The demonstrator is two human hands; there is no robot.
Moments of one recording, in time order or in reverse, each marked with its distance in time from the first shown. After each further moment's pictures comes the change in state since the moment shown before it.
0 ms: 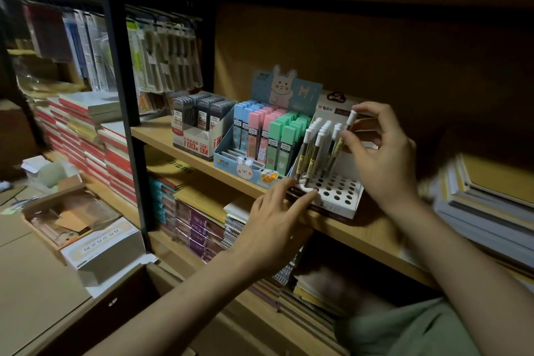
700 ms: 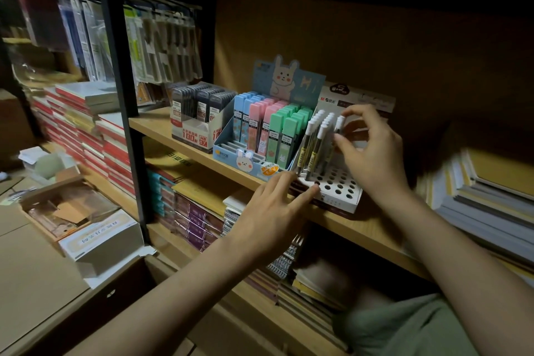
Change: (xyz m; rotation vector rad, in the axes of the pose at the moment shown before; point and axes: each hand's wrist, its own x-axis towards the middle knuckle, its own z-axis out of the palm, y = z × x) left_hand 0.003 -0.002 -0.006 0.182 0.072 0.115; right_hand 0.001 0.011 0.016 -0.116 -0.096 0.088
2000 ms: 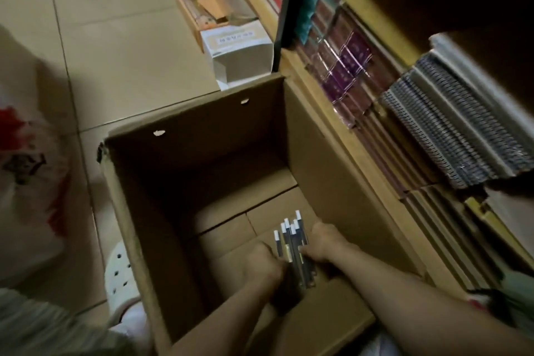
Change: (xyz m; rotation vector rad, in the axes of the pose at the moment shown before) left_hand -0.316 0.045 0.207 -0.826 -0.447 -2.008; right_hand -0.363 0.026 0.252 -0.460 -1.755 0.525
